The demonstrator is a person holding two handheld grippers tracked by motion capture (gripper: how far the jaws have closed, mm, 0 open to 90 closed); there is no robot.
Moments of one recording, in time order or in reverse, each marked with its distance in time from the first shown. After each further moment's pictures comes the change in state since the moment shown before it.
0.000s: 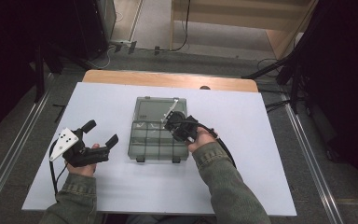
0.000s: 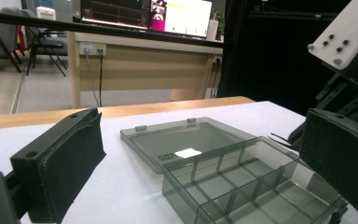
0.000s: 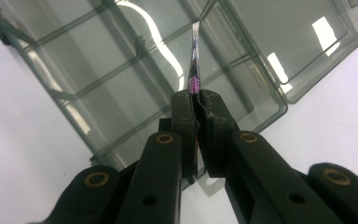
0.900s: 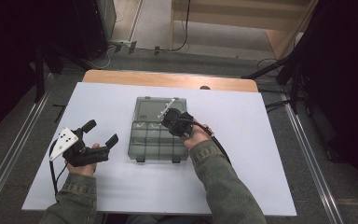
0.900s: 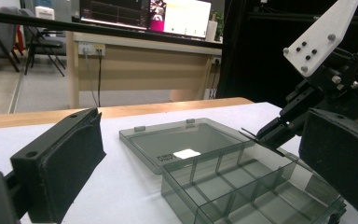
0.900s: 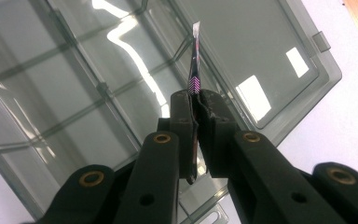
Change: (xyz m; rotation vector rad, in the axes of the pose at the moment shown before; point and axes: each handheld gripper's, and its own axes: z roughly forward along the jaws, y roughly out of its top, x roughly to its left) left arm 0.001 0.000 0.001 -0.003 -0.005 -0.008; right arm -0.008 0.011 0.020 -0.110 -0.071 -0.024
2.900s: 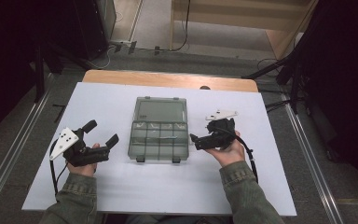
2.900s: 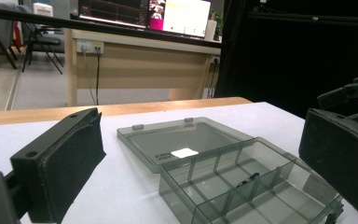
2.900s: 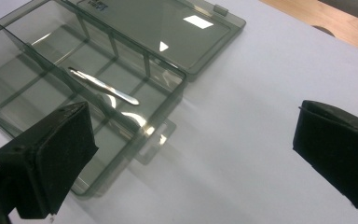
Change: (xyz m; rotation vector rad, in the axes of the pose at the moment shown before) left arm 0.000 -0.001 0.001 0.009 -0.005 -0.012; right arm -0.028 -0.115 -0.048 -0.313 -0.018 0.415
